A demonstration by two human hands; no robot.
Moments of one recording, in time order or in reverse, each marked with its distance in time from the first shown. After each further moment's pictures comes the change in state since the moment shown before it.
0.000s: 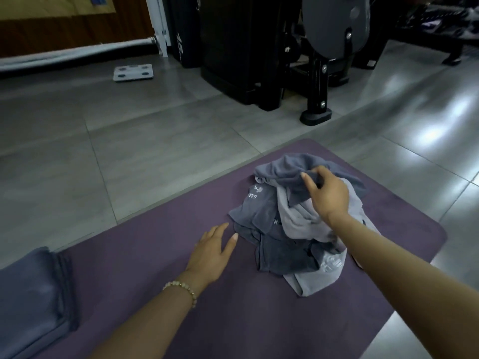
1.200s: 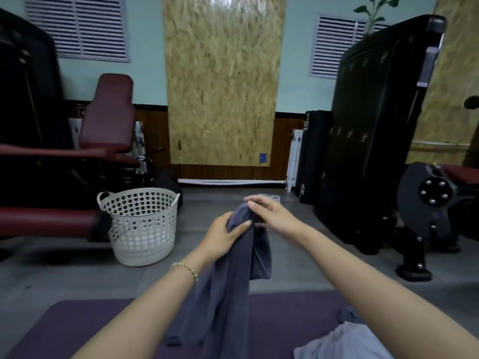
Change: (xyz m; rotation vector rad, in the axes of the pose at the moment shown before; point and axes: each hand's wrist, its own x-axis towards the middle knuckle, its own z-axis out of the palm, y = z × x) left_hand -0.404 0.107 -0.403 -0.487 0.719 0.188; right_hand -0.244 -0.502 -0.263 0.778 -0.963 -0.551
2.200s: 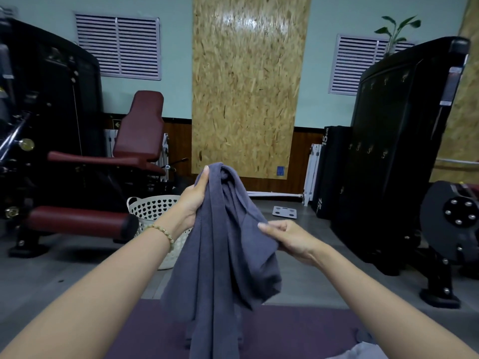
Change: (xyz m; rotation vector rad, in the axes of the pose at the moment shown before) left_hand -0.017 0.083 -0.112 -0.542 0.328 -0.324; right_hand -0.044 -0.024 0.027 0.152 -0.210 0.038
